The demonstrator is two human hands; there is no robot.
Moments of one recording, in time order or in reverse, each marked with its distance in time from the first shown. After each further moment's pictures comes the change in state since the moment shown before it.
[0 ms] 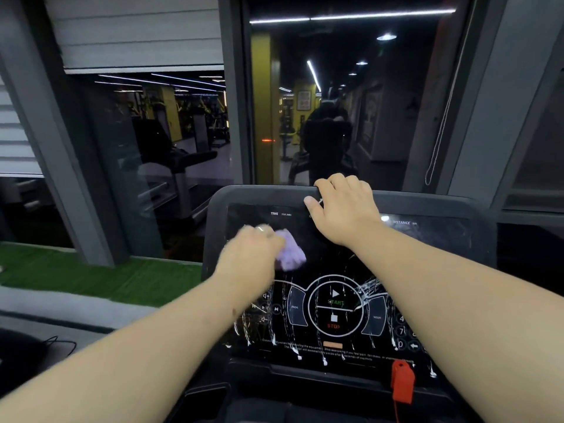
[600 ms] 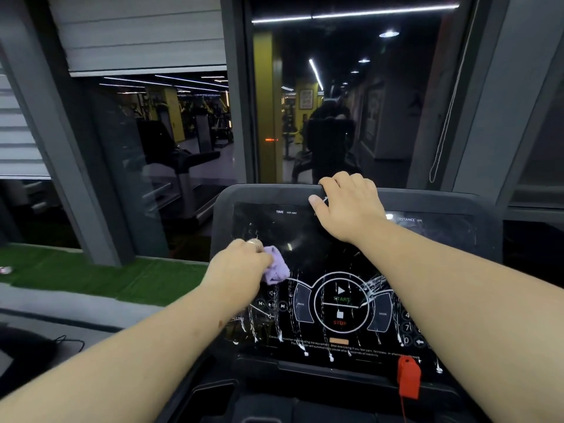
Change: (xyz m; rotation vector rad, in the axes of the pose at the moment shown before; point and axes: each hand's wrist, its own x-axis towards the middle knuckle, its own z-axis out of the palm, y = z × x) left_hand -0.032 -0.024 0.007 0.033 -0.109 0.024; right_hand 0.000 -0.002 -0.007 -0.003 -0.044 0.006
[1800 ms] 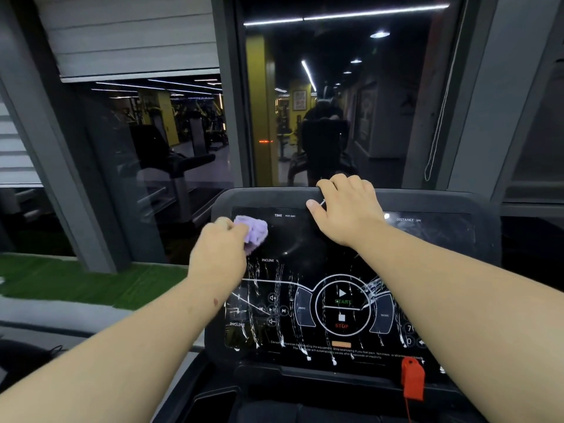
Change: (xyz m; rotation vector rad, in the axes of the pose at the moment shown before) left_hand 0.021 -0.031 -0.011 -0.062 0.226 -0.266; right_hand -0.001 -0.002 0.004 -0.051 0.017 0.009
